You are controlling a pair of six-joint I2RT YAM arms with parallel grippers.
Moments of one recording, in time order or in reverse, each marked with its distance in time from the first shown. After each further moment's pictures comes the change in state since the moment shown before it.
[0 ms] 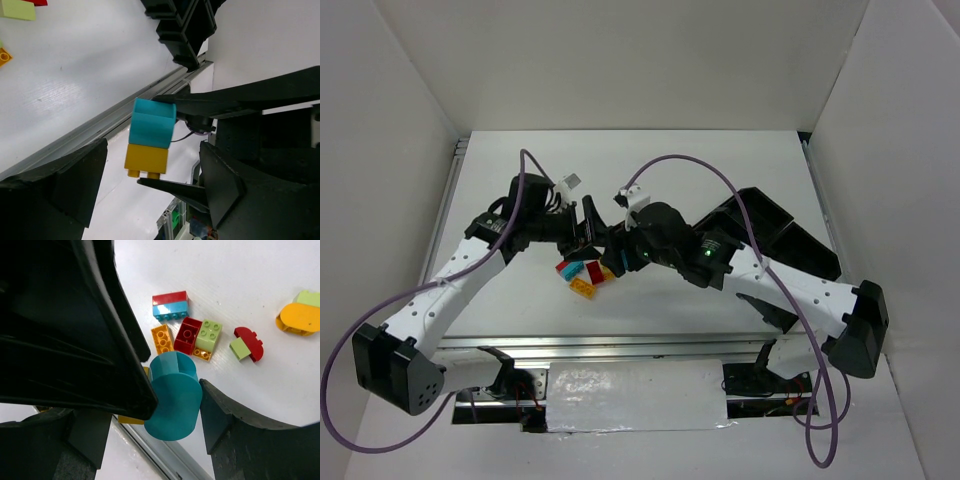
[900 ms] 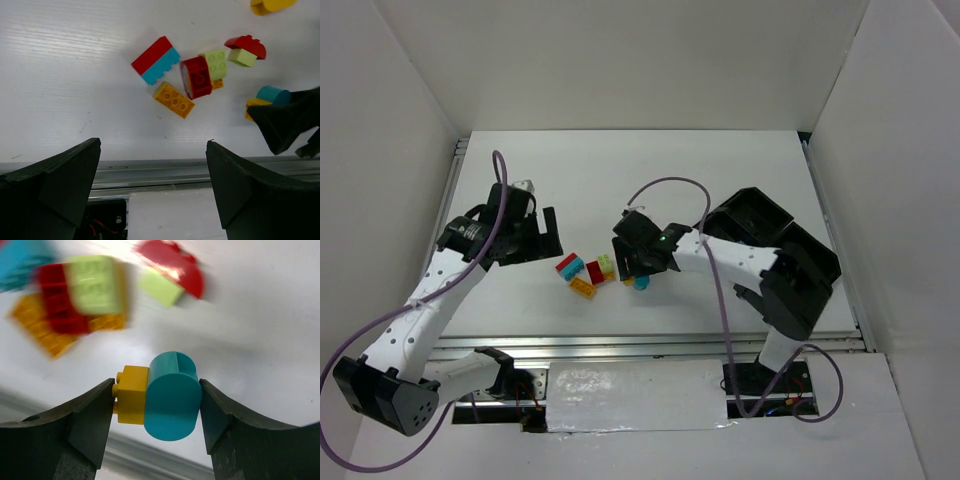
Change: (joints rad) left arm 0.053 -0.109 0.063 -0.417 -0.758 0.297; right arm -0.119 0.405 0.022 -0.181 0.108 0.250
